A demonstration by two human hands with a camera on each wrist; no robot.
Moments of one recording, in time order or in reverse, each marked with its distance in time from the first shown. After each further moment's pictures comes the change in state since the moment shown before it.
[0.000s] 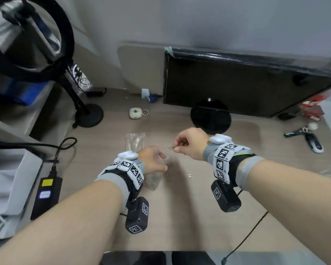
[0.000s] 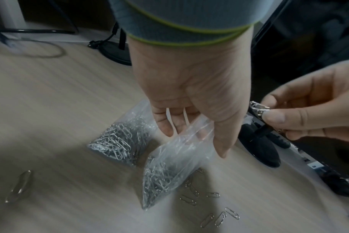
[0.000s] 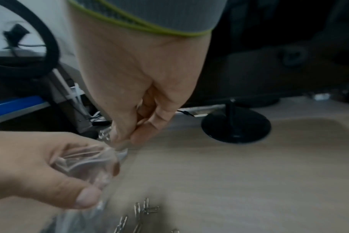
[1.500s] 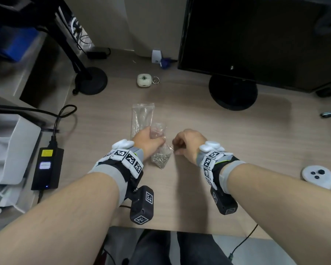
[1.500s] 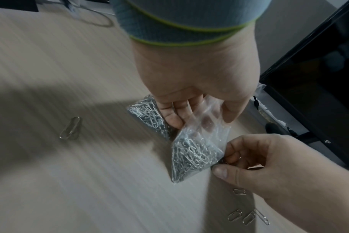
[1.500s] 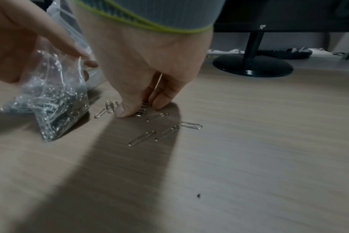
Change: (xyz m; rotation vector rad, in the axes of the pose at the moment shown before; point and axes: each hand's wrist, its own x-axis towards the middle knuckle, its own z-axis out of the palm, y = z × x) left_hand -0.032 0.089 -0.103 -0.426 0.458 0.078; right_hand -0.009 -0.053 -0.073 -0.204 0.219 0.011
